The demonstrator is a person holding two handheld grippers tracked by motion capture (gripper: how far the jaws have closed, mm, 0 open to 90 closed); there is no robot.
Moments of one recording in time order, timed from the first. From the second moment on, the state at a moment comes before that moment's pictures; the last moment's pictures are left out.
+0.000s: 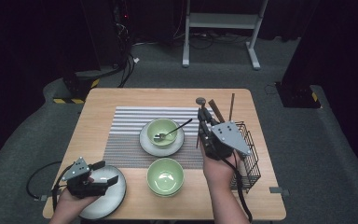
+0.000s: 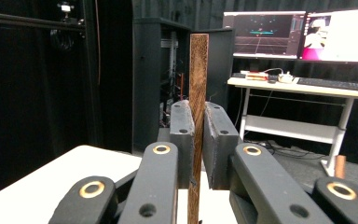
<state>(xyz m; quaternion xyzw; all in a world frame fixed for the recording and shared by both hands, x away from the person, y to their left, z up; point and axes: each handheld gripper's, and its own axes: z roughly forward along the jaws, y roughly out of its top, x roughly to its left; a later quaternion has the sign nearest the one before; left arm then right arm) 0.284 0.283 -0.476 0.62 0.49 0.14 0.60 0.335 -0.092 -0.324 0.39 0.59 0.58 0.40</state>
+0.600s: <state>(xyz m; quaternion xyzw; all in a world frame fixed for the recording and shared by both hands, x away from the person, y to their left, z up) 0.299 0.270 -0.466 0.61 0.49 0.14 0.60 0.341 -0.071 -0.342 0.37 0.61 0.58 0.38</state>
